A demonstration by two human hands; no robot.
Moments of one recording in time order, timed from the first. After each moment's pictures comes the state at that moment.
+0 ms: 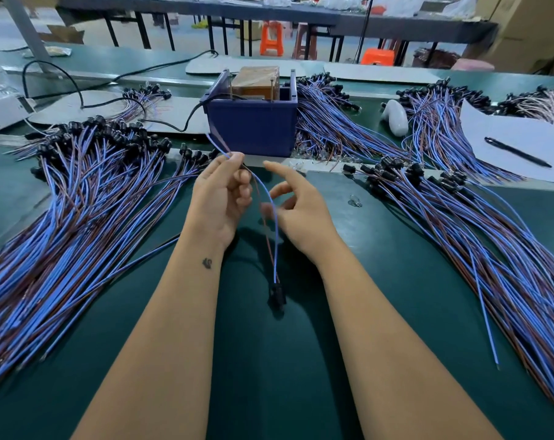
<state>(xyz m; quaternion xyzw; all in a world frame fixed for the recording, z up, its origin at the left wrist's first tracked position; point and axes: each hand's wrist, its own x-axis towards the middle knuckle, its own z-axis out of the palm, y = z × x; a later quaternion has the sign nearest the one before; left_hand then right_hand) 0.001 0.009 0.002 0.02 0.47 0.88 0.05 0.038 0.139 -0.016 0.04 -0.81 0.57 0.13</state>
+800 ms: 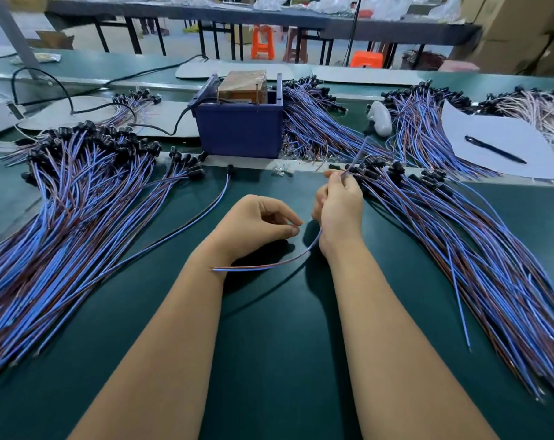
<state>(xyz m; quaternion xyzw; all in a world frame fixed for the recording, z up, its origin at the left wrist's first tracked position) 0.030 0.031 -0.012 0.26 0.78 0.55 0.12 0.039 0.175 -0.012 -0.17 -0.57 0.77 0.24</state>
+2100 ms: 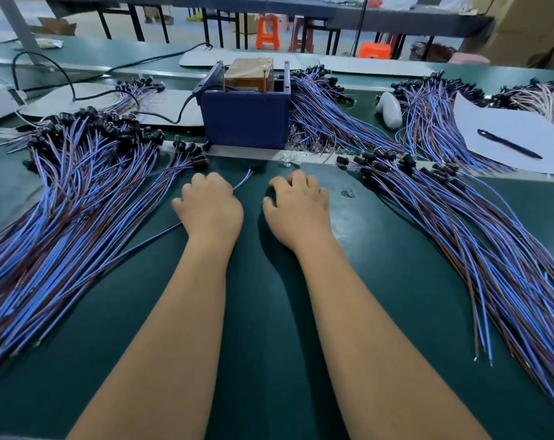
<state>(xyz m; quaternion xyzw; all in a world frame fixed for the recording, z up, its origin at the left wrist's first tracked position) 0.008 0.013 -0.018 -0.06 0.97 0.21 -0.14 0.032 0.136 -0.025 -0.04 -0.98 0.12 0.14</state>
